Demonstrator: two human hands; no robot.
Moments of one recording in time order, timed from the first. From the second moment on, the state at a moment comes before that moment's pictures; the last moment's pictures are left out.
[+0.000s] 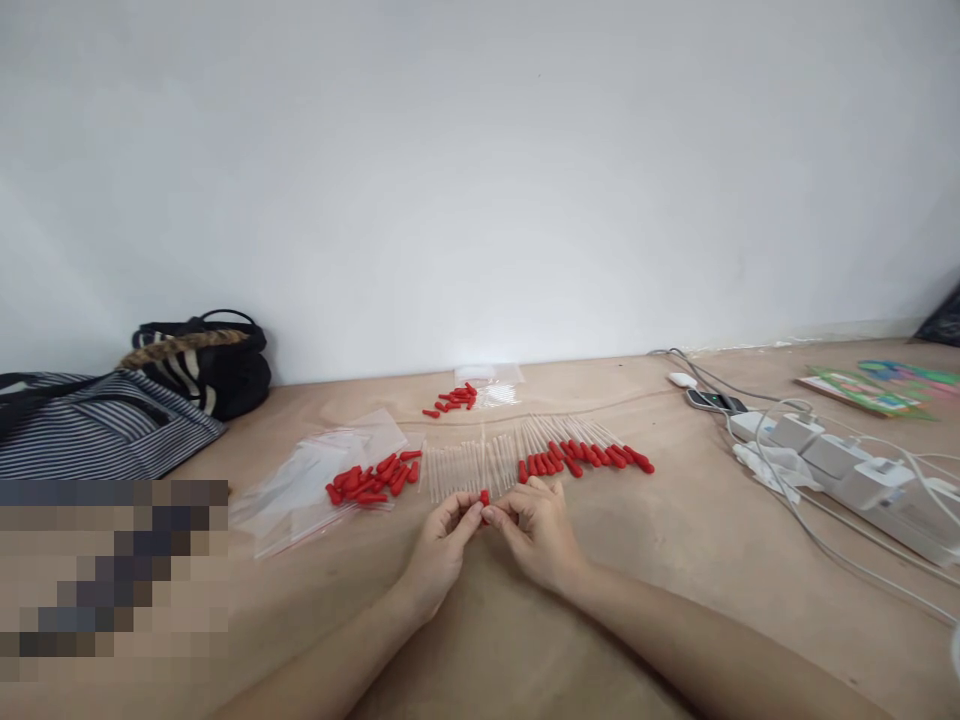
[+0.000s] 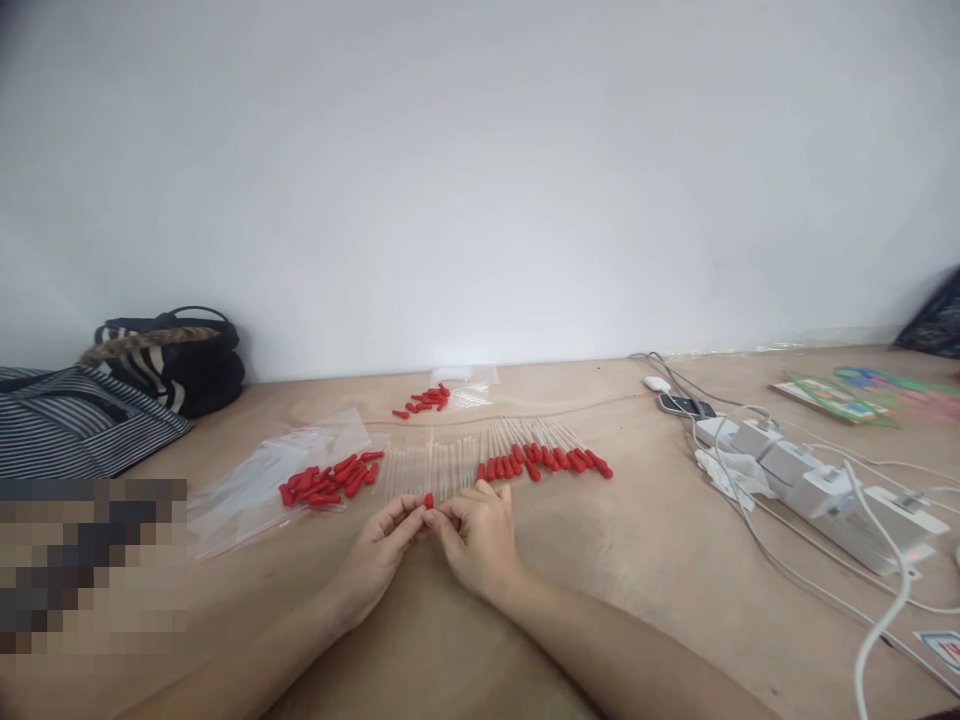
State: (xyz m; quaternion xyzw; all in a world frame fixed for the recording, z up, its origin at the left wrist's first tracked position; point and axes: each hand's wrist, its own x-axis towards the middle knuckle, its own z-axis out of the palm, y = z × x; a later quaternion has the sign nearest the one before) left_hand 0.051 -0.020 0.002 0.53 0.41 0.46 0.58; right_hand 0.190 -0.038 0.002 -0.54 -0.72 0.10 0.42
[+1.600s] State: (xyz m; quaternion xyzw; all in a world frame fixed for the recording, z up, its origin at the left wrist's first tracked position) left_hand -0.067 0.040 0.030 0.75 0.52 0.36 -0.17; right_hand 0.234 0.002 0.003 -0.69 -0.65 -0.01 0.32
